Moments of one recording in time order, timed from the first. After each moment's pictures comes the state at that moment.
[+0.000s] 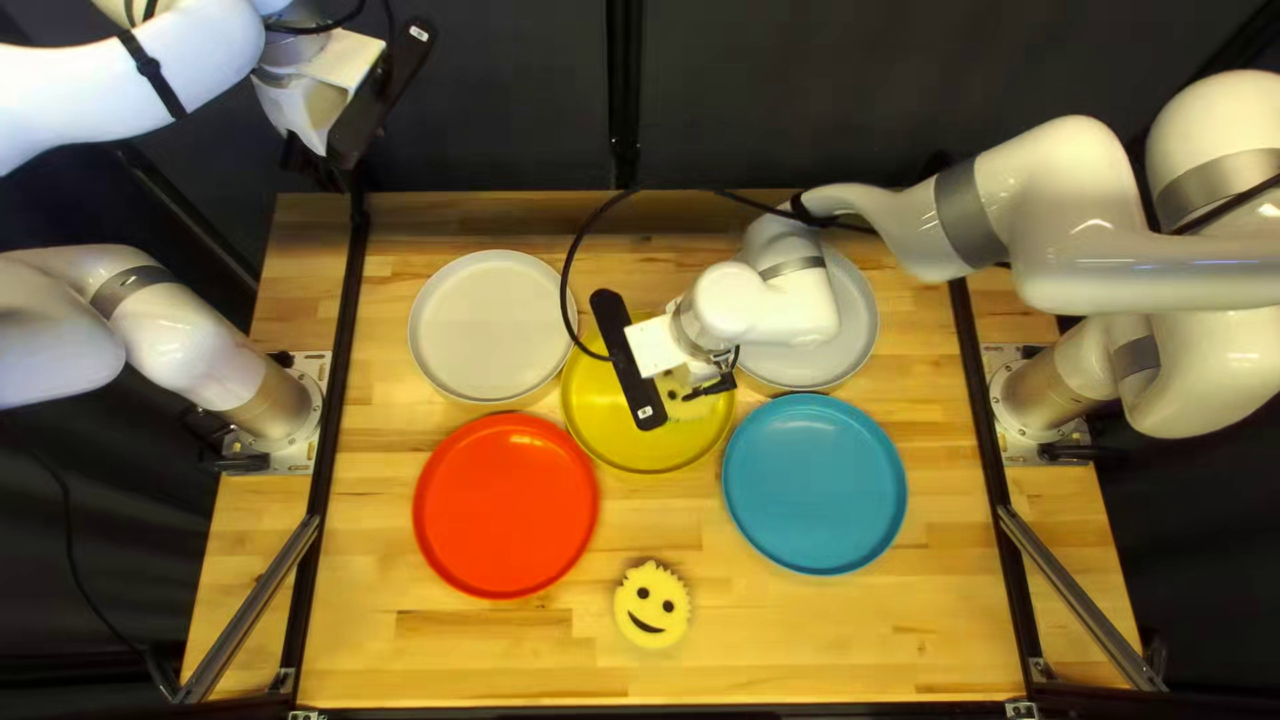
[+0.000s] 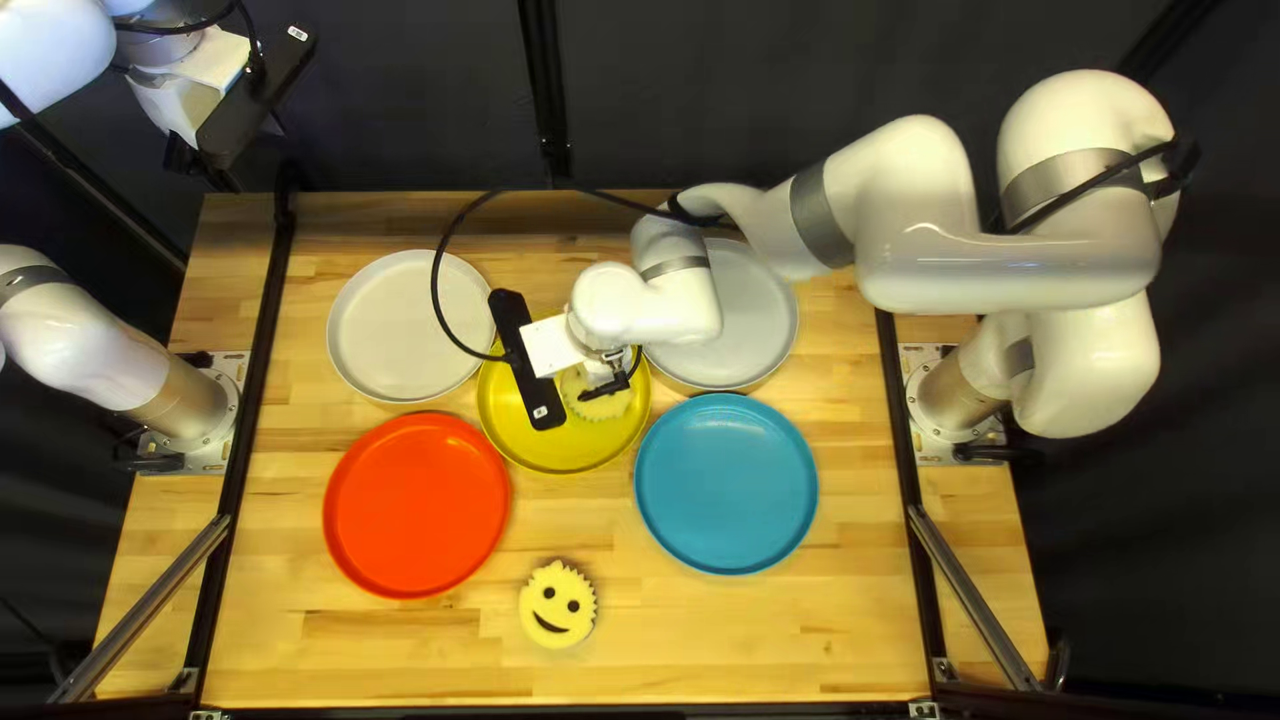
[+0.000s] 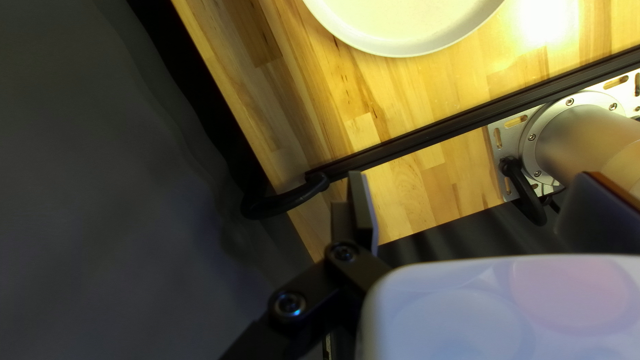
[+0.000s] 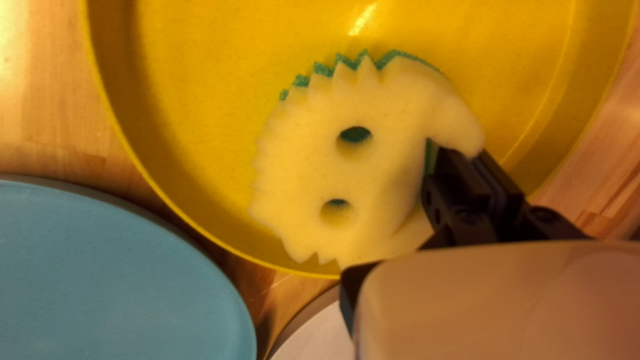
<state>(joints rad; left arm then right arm) 0.88 -0.70 -0.76 -0.04 1.49 1.30 0.00 0.29 -1.00 -0.32 0.62 -0.18</state>
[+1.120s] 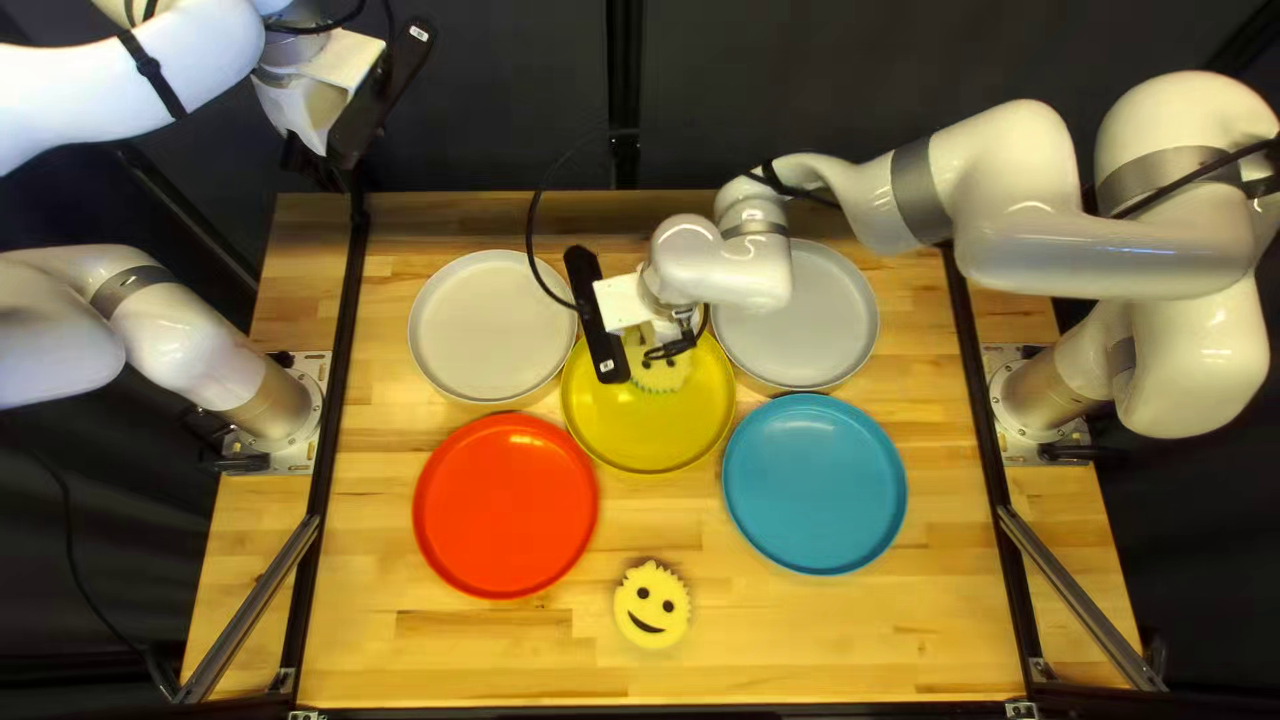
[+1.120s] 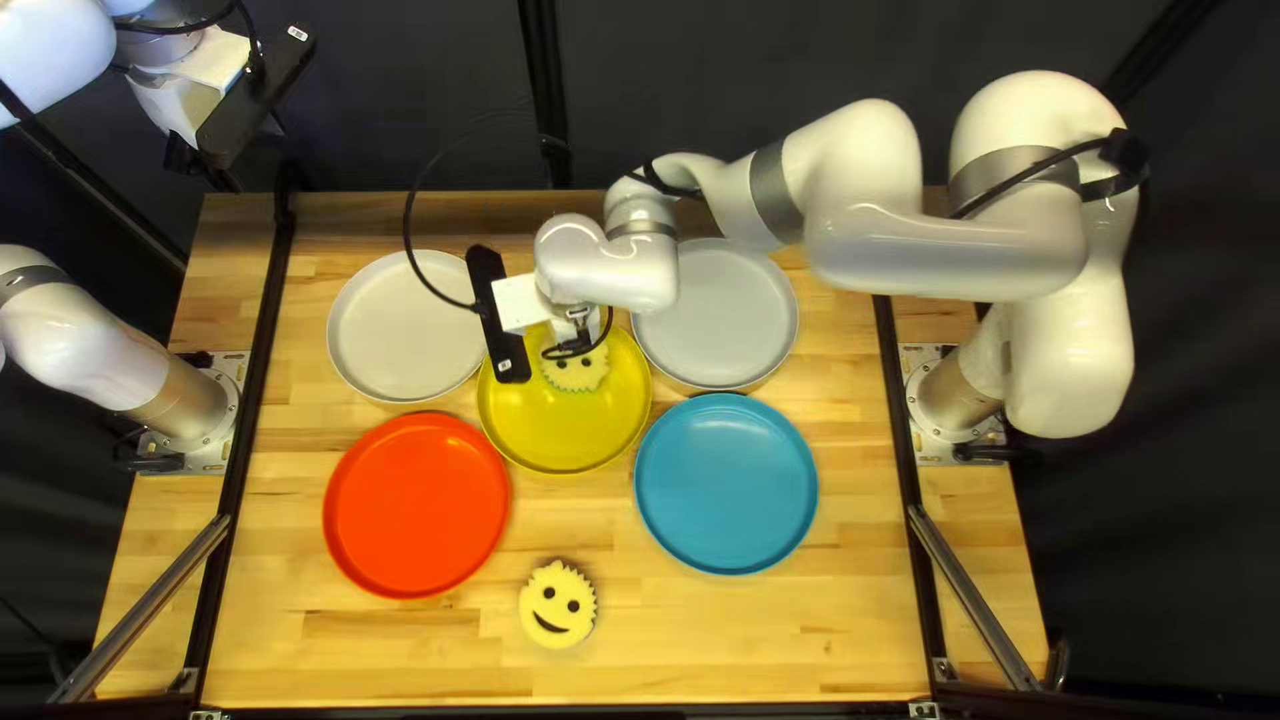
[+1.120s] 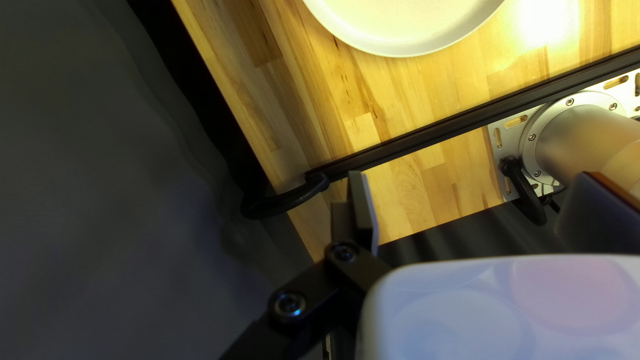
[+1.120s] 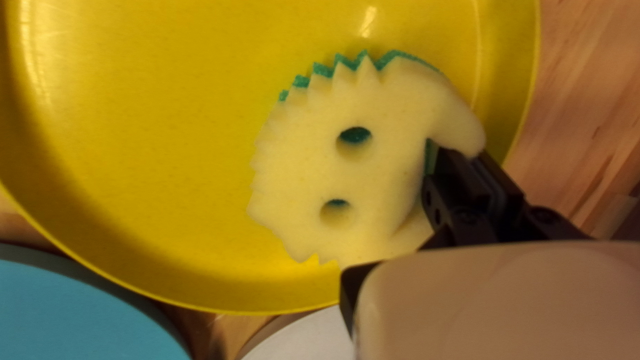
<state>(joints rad) 0.88 -0.70 -0.76 -0.04 1.49 1.30 -0.03 0.37 -1.13 -0.29 0.68 -0.15</state>
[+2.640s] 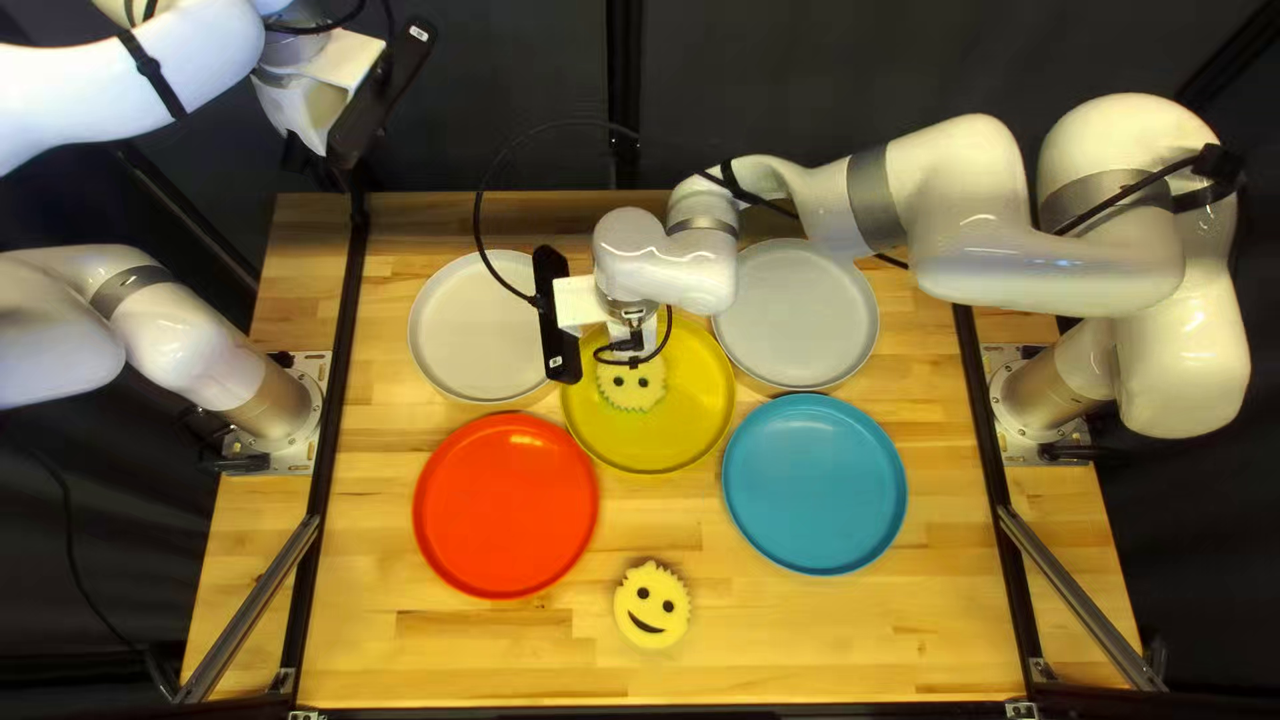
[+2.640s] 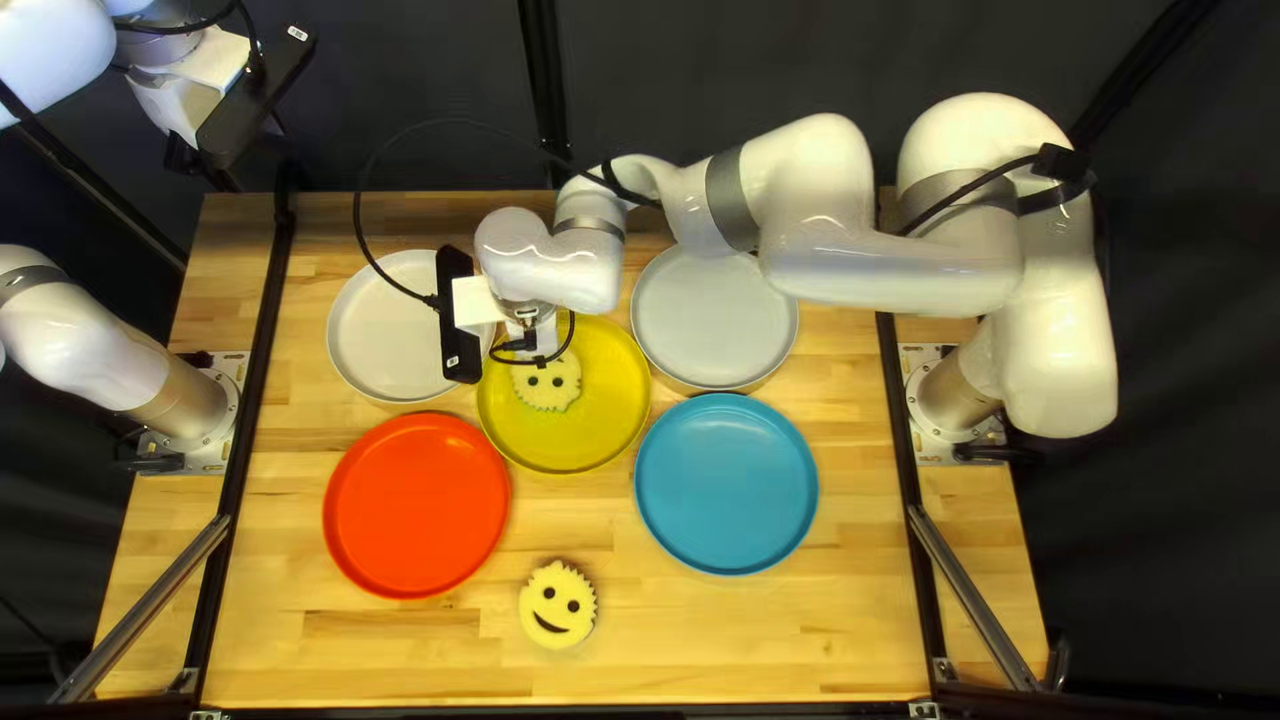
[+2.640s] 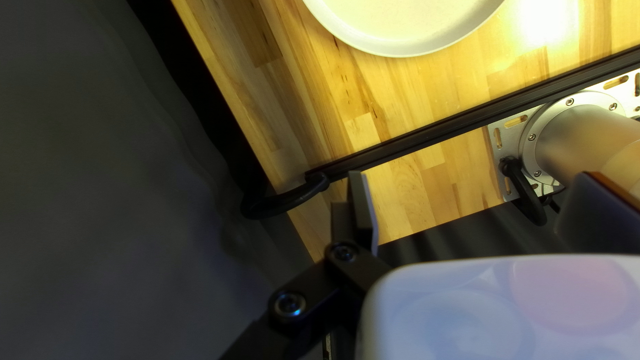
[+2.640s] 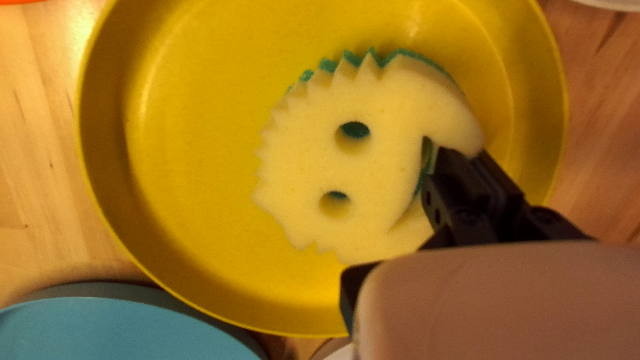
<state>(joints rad) 0.88 -0.70 -0.76 -0.04 1.49 1.30 -0.05 0.55 -1.41 -0.07 0.82 -0.15</state>
